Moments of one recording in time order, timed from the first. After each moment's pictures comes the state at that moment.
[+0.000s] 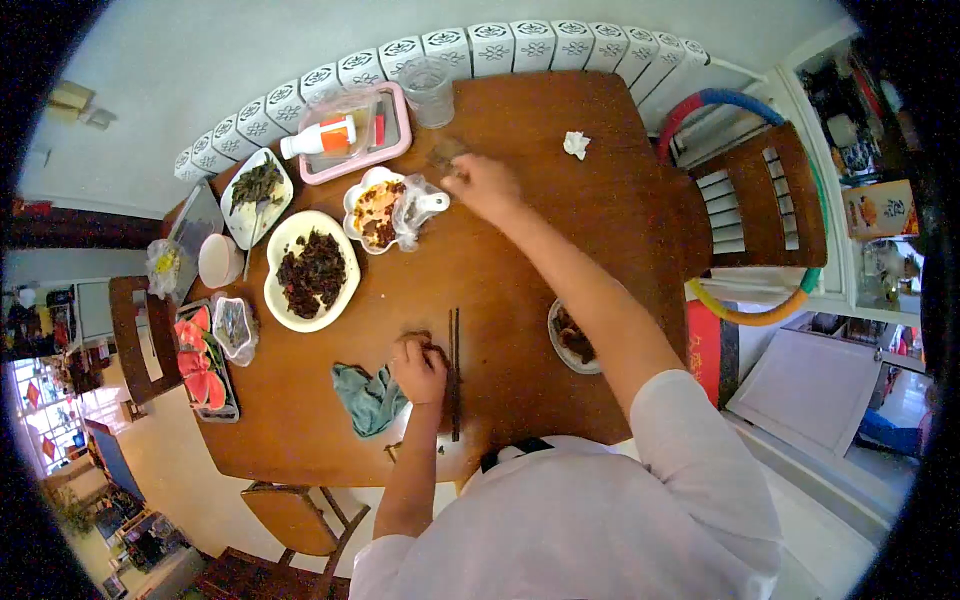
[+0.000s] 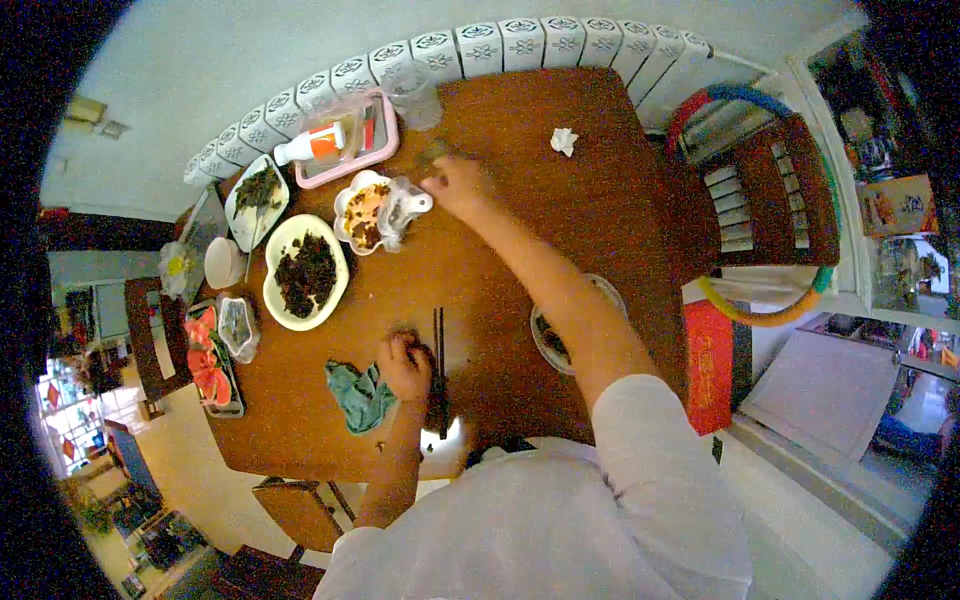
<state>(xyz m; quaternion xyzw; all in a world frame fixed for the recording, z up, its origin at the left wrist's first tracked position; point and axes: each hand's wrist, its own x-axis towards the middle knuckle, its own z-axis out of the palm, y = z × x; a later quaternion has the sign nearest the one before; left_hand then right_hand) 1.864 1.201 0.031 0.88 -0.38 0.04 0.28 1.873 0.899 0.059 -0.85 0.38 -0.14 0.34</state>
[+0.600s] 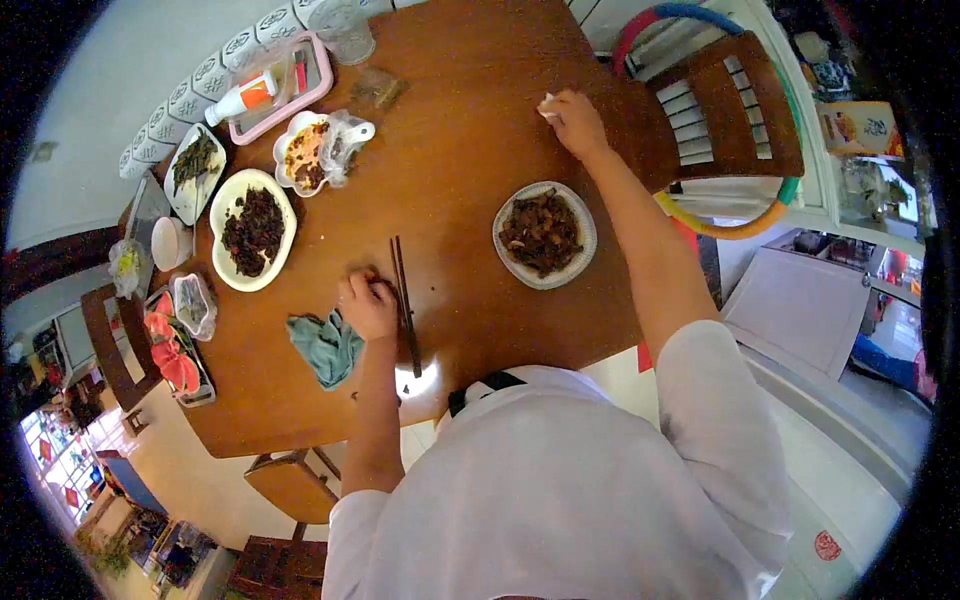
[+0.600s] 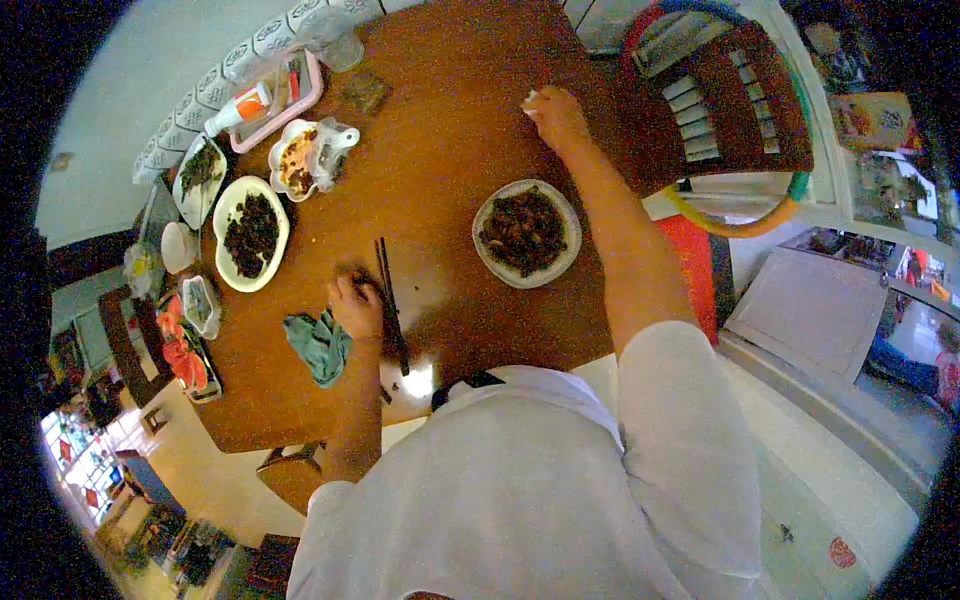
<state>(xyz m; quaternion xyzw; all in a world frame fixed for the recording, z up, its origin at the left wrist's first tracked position) 1.863 1.211 0.015 0.90 -0.39 -0.02 0.19 1.645 0.824 0.000 -0.90 0.40 -0.12 0.12</state>
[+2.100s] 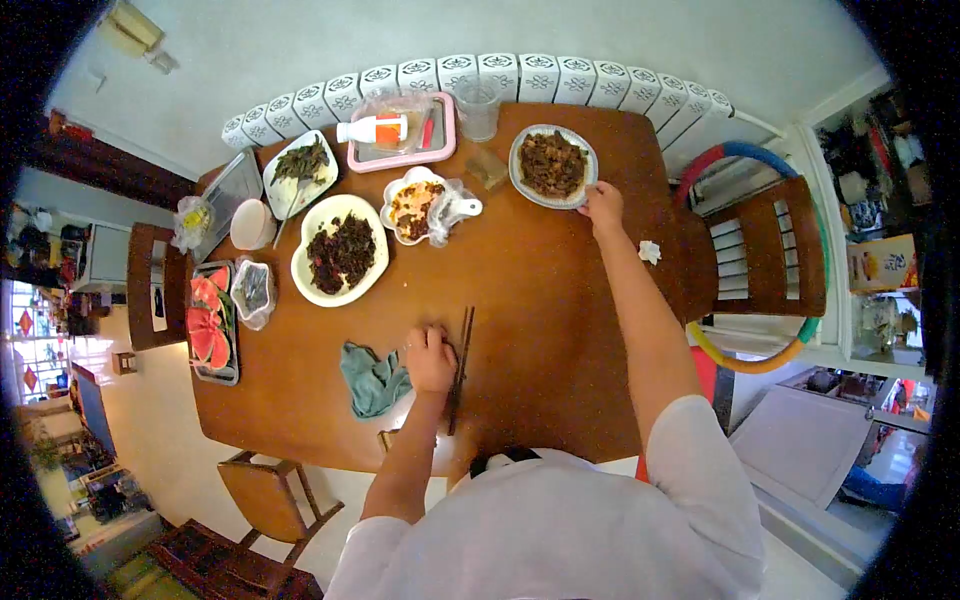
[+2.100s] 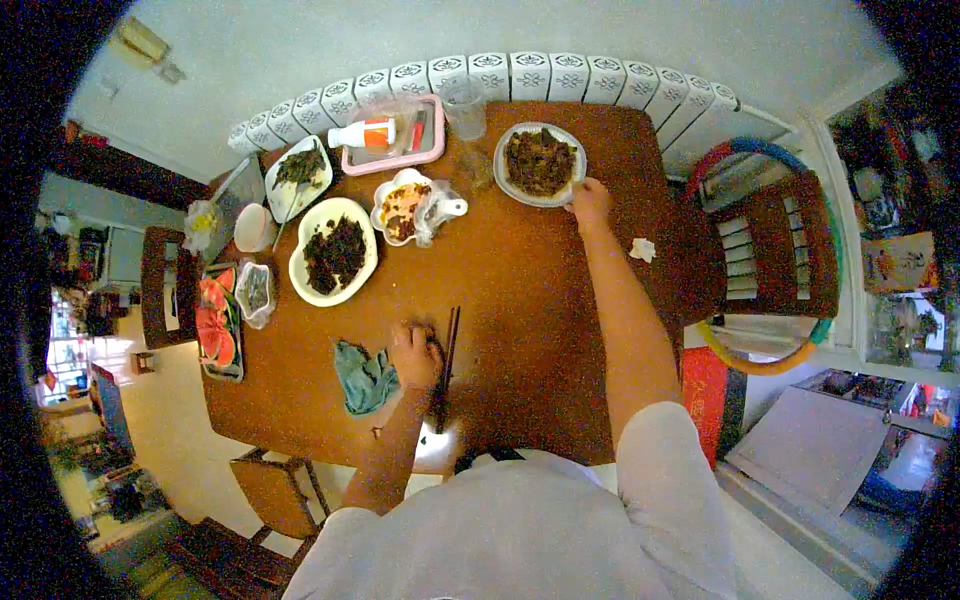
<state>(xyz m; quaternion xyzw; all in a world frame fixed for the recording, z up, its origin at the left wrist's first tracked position) 1.860 1.202 0.050 0.88 -0.42 0.05 0.22 1.775 0.832 0.037 -0.53 0.59 -0.26 0.56</state>
